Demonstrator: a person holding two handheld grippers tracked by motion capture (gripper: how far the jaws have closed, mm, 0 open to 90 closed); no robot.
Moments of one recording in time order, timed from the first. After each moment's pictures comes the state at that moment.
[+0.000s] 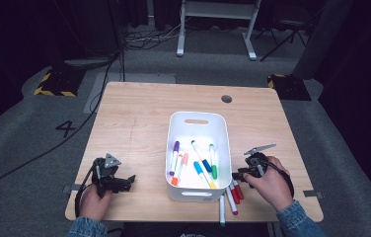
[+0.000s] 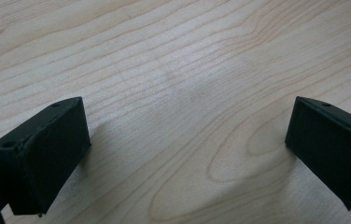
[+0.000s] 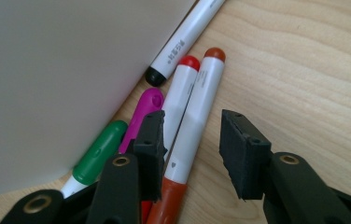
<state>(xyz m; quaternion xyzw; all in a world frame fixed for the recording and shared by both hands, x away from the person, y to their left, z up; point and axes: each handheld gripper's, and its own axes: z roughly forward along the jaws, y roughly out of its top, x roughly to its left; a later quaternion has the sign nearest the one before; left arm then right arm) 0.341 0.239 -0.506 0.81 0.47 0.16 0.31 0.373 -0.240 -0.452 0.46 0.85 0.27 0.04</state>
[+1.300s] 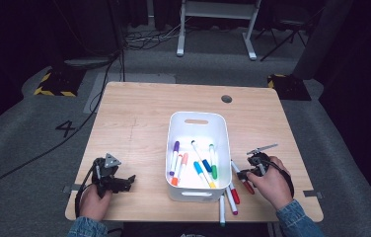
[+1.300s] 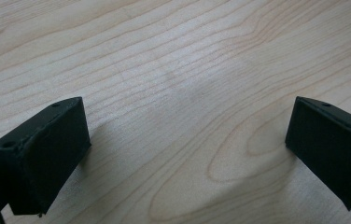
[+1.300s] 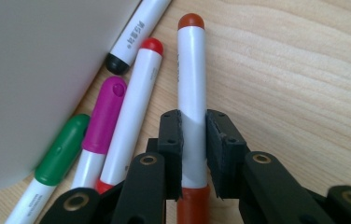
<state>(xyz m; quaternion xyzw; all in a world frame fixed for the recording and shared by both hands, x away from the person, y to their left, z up) 0.341 0.239 -0.505 0.81 0.47 0.17 0.31 0.379 -0.251 -0.461 0.49 0.83 0.25 0.03</state>
